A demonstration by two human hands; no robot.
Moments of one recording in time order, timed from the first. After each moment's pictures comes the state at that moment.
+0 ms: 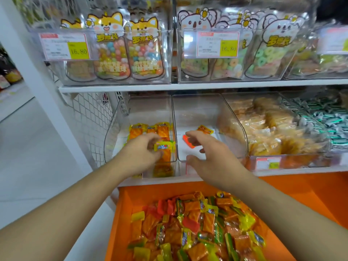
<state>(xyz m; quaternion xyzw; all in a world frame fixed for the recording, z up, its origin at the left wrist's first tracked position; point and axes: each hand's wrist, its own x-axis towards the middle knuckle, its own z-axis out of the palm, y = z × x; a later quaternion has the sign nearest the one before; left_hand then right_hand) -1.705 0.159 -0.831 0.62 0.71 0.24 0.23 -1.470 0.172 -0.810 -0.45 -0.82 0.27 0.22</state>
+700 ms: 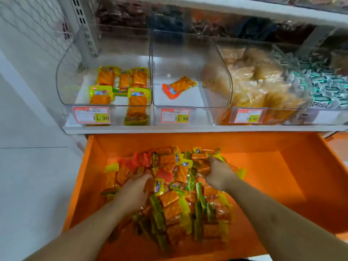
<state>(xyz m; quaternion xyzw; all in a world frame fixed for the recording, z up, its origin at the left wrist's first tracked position) -1.626 0.049 -1.085 0.61 0.71 0.06 0.35 -1.340 0.167 -1.040 -0.63 -0.72 0.26 -0.11</state>
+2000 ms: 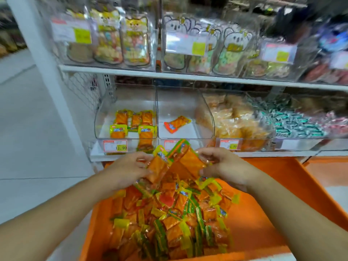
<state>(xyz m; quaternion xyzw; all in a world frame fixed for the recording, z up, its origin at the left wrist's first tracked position) -1.649 0.047 -0.847 0.48 0.64 0.32 0.50 -1.365 0.112 -0.811 -0.43 -0.70 0.54 0.17</state>
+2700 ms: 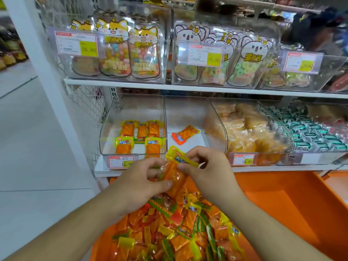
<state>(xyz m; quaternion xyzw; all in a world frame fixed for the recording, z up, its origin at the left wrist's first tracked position) -1.645 0.046 -0.814 0.51 0.60 0.36 0.49 -1.451 0.107 -0.810 -0.49 -0.71 0.34 0.37</state>
